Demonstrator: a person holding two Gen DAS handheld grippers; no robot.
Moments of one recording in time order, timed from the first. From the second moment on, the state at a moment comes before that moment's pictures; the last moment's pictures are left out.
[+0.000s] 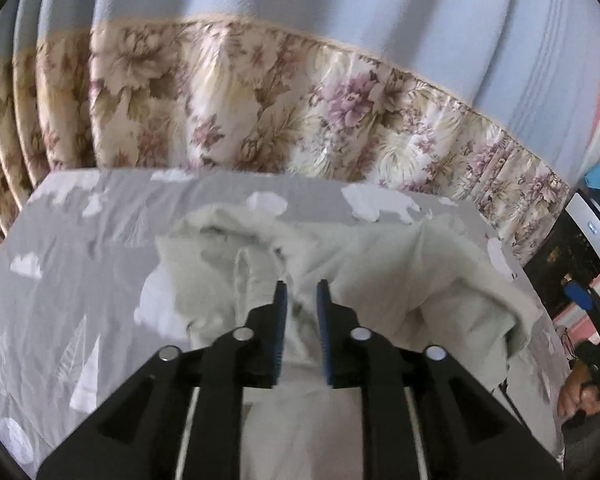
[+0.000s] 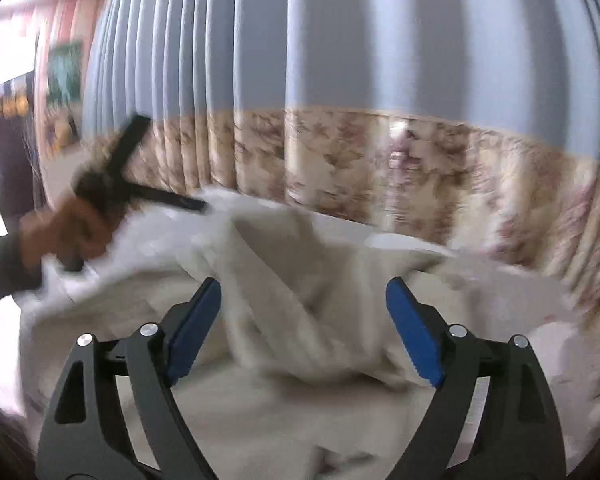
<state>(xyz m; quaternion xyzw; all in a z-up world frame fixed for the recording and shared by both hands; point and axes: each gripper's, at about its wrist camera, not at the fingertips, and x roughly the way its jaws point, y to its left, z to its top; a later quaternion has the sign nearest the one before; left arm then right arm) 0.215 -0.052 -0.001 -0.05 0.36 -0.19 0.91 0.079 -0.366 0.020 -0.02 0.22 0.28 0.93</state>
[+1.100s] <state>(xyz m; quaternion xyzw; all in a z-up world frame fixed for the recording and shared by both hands) 0.174 -0.071 -0.022 0.02 0.41 -0.14 0.90 0.083 -0.380 -0.007 0.06 0.35 0.18 0.92</state>
